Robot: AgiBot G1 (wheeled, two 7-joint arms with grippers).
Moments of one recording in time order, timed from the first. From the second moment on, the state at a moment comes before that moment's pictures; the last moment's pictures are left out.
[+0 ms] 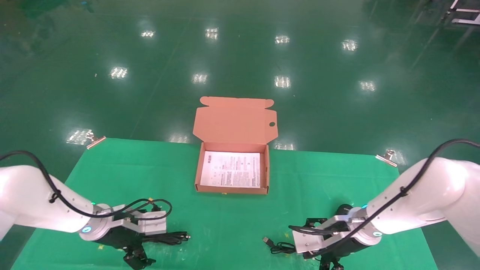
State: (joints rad) left arm -1.41 1.09 0.82 -0.72 2.02 1.22 -0.21; right arm 1.53 -1.10 -1.11 0.71 -1.77 -1.23 -0.04
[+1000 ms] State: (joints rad) left arm -1.43 1.13 0.82 -0.61 2.03 1.17 -0.14; right arm 1.52 -1.18 -1.14 0.57 -1.82 -1.16 -0.10
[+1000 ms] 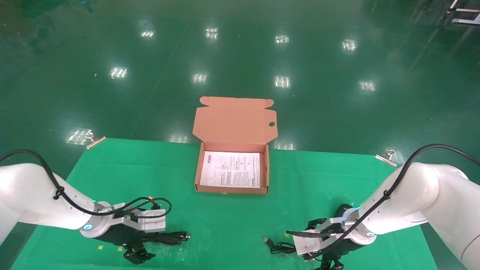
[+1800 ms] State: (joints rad) left arm -1.43 1.12 0.82 -0.62 2.03 1.17 -0.14; right arm 1.52 -1.17 -1.13 0.58 -1.81 -1.16 -0.10
